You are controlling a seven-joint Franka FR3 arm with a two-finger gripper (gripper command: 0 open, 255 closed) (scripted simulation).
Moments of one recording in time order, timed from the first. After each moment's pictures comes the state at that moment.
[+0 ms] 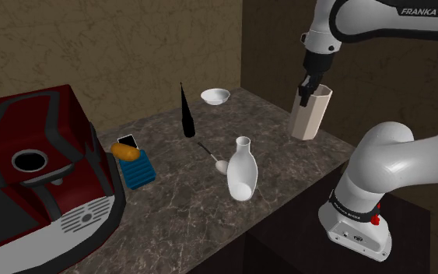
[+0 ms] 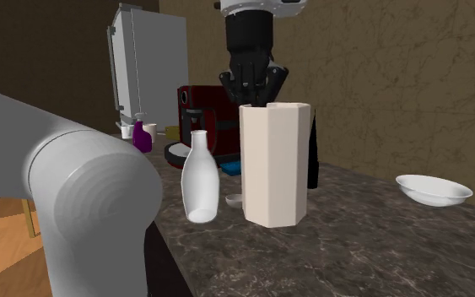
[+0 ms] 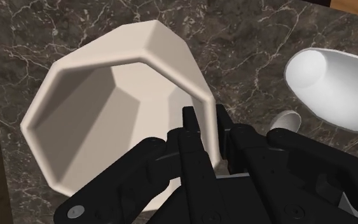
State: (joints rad) arm -0.08 -1.06 -0.12 -2.61 -0.11 1.61 -0.10
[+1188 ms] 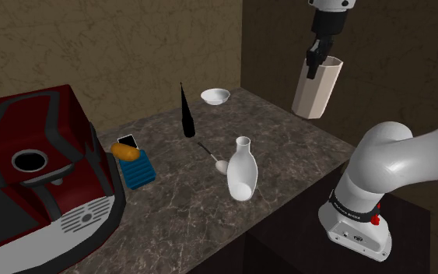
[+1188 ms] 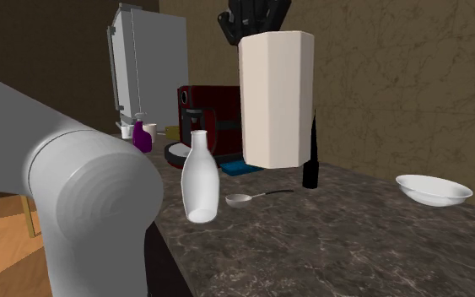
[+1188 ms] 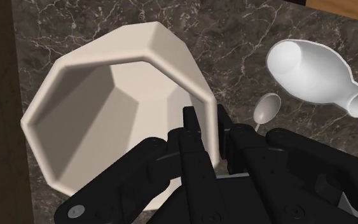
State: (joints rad) arm -0.07 -0.96 -0.10 -2.31 -0.09 1.41 -0.11
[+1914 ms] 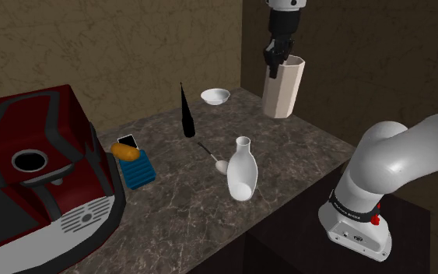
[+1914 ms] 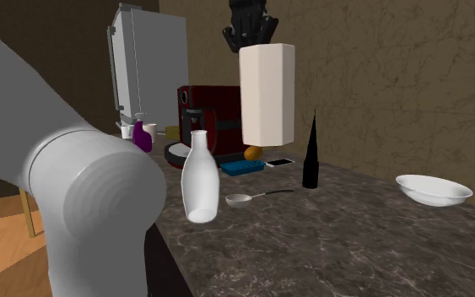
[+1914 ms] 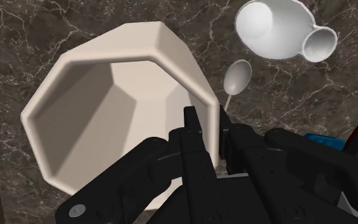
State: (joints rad) arm -0.03 -0.71 0.04 -2.17 0.01 1.51 0.04
